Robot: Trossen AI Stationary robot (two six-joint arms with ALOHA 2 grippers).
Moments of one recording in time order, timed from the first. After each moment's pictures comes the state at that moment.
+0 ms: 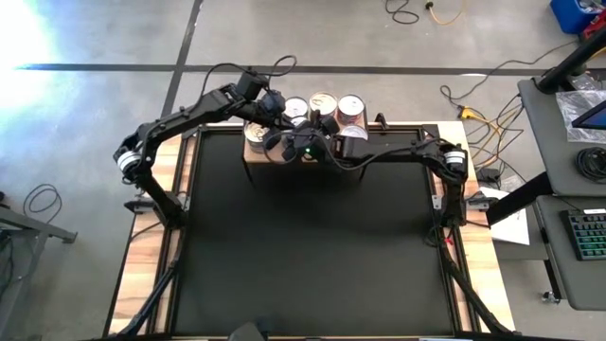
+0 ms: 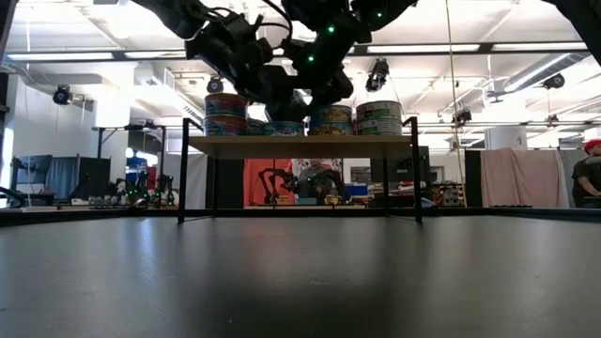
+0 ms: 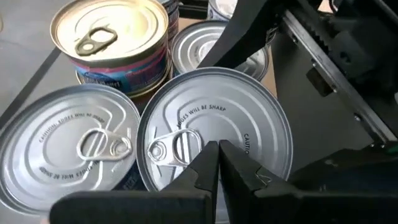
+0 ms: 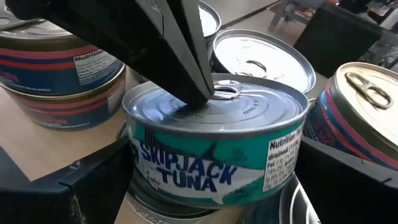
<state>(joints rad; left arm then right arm) 0.69 1.65 1.45 -0.54 0.48 0.36 -0.23 1.94 1.61 -0.29 0.67 0.22</state>
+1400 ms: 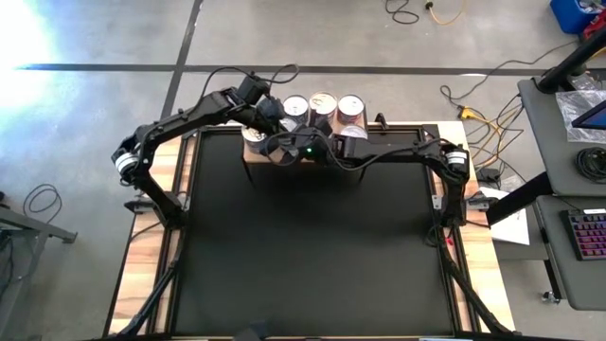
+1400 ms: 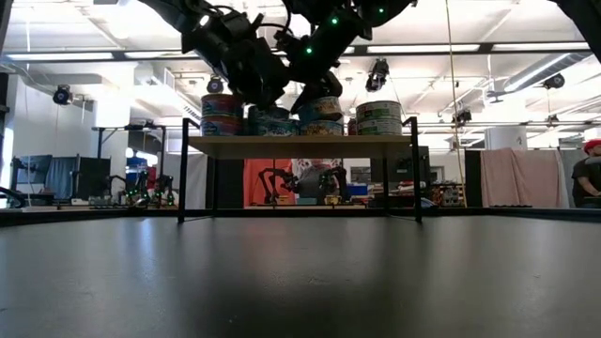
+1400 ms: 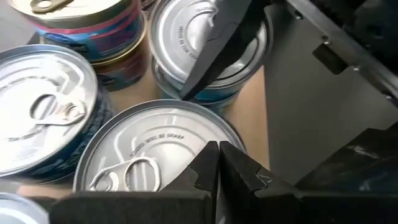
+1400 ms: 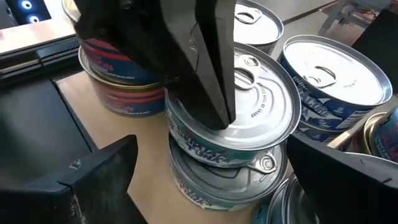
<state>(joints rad) 0.67 1.63 1.44 -0.66 0.43 0.38 -0.21 1.93 1.61 -0.27 0.47 0.17</state>
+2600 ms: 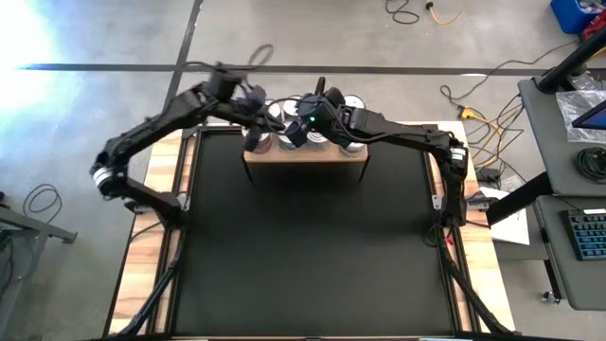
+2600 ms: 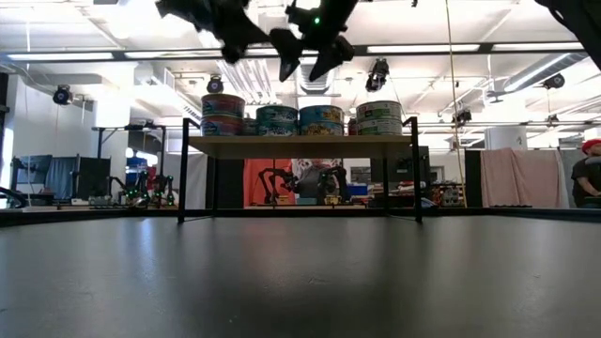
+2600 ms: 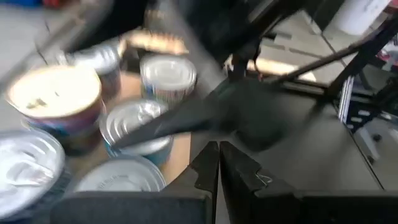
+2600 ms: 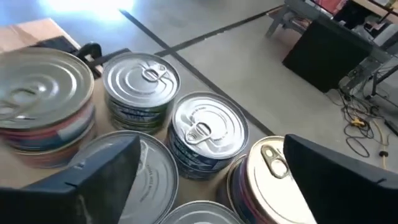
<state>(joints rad) 0.66 1.45 1.44 -0.58 0.65 0.17 -0.28 1.94 1.97 -0.65 0.61 0.10</state>
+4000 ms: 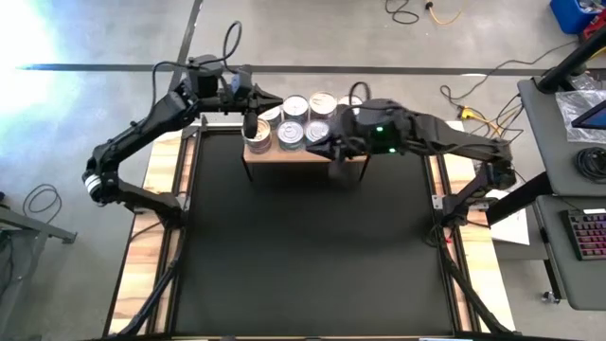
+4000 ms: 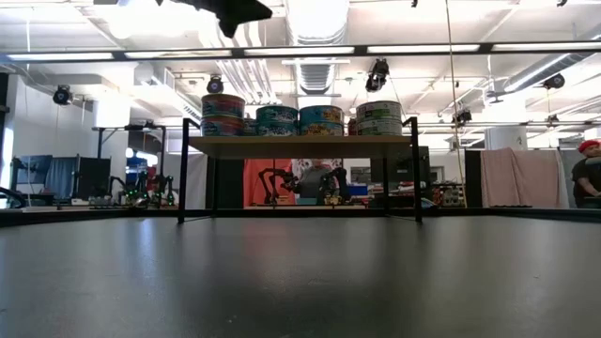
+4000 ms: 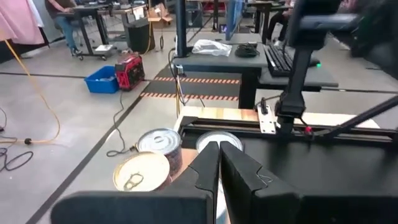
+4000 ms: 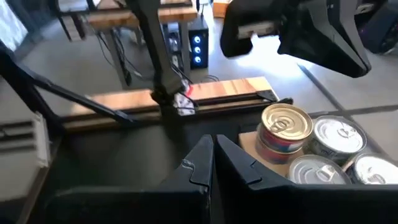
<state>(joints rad) 0.67 1.32 1.44 -0.35 0.48 0.17 -0.11 1.61 1.89 -0.67 0.00 0.01</state>
